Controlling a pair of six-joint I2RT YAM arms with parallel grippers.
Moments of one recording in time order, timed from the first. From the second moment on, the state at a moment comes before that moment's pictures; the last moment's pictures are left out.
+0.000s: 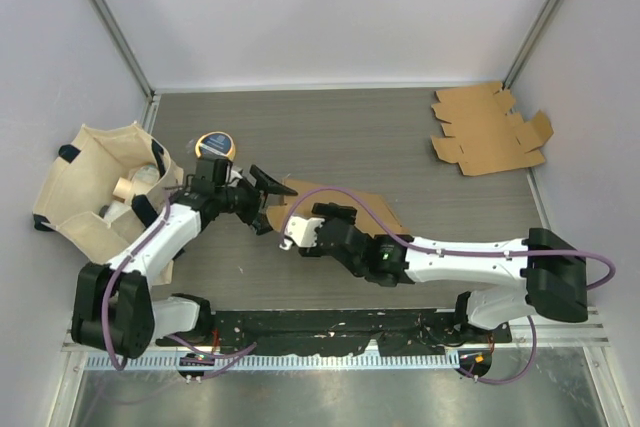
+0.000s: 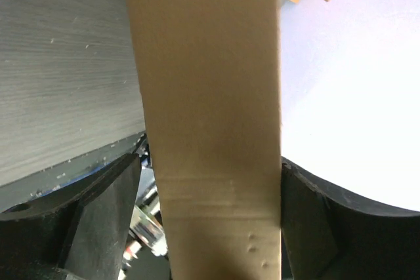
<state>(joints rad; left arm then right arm) -0.24 1.26 0.73 -0.33 0.72 -1.37 1.26 1.37 0.83 -0.02 0.58 -0.53</state>
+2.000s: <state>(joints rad) -0.67 1.00 0.71 -0.14 0.05 0.29 0.77 1.62 1.39 -0.86 -0.29 -0.39</state>
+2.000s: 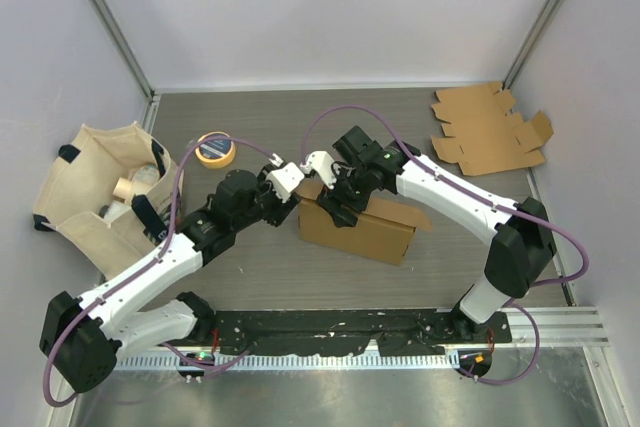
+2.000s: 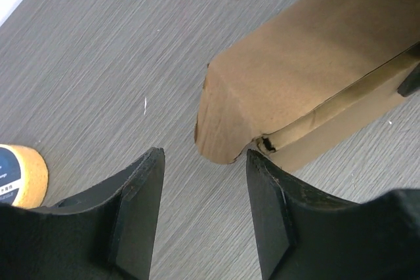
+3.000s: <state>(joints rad) -0.68 1.00 0.91 -0.41 0.05 0.11 0.84 1.46 1.24 -0.64 -0.09 -0.18</state>
